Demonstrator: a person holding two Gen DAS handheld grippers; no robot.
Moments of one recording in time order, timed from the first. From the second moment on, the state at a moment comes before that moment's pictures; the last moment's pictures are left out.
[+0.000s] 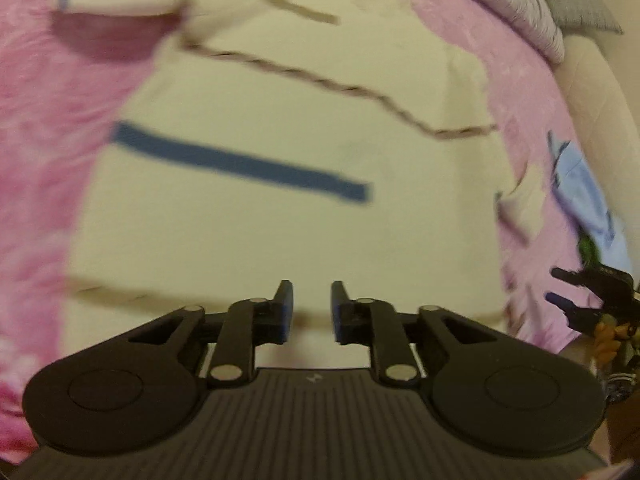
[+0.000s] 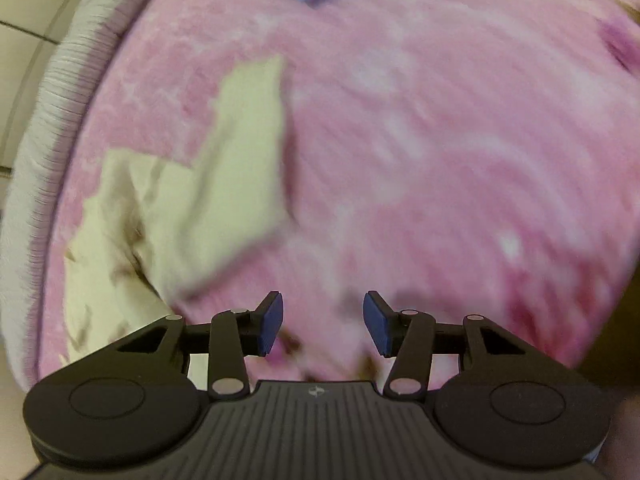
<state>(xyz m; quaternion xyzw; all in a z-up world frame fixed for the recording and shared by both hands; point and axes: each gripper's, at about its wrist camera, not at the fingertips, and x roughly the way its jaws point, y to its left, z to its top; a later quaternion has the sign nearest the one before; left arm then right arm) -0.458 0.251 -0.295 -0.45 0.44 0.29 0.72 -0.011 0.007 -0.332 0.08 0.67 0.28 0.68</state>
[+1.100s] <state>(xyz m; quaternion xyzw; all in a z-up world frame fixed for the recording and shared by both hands) -0.373 0.221 -0.292 -0.47 0.44 0.33 0.69 0.112 -0.086 -0.329 0.04 0.60 0.25 0.76</state>
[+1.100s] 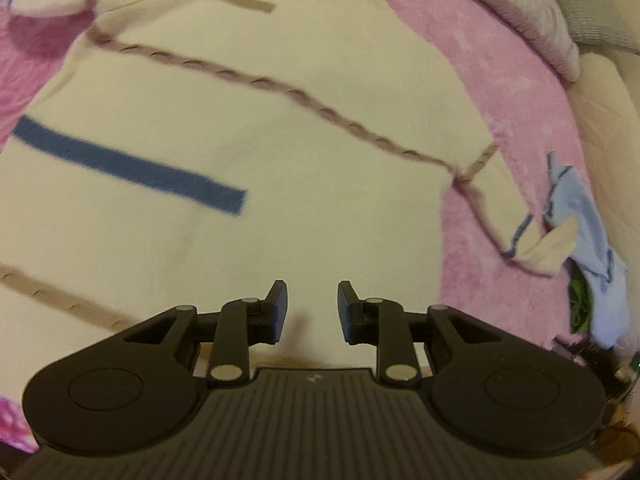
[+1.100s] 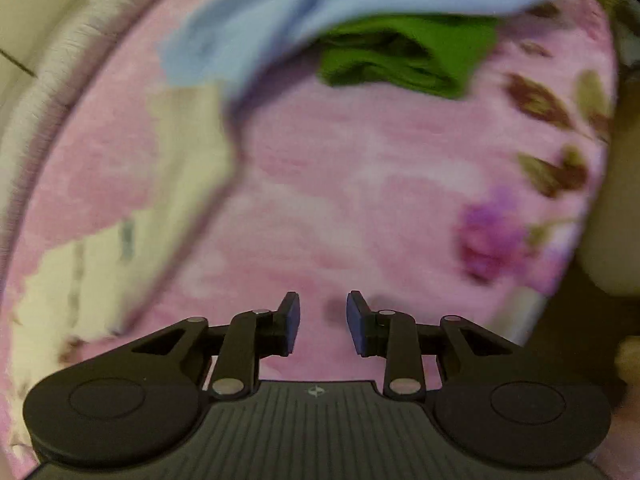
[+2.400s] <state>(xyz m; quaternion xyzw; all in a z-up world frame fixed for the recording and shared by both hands) -0.540 0.301 -0.284 -0.48 0.45 0.37 0.65 -0.071 -0.041 -0.355 0.01 0.71 0.41 0.57</state>
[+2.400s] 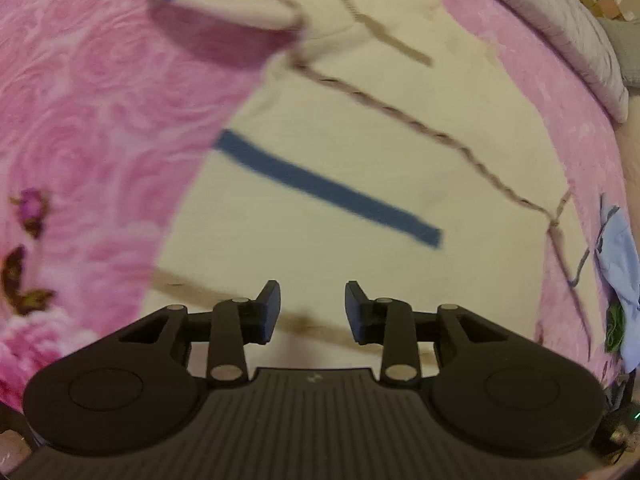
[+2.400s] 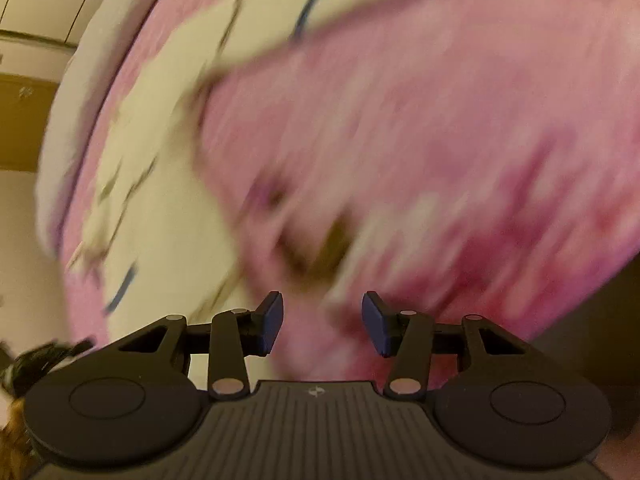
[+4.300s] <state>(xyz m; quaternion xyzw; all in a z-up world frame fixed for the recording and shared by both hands) -0.675 0.562 -0.291 -0.47 0.32 0.36 0.74 -0.289 0.086 -0.336 -0.11 0.63 0.24 0.73</state>
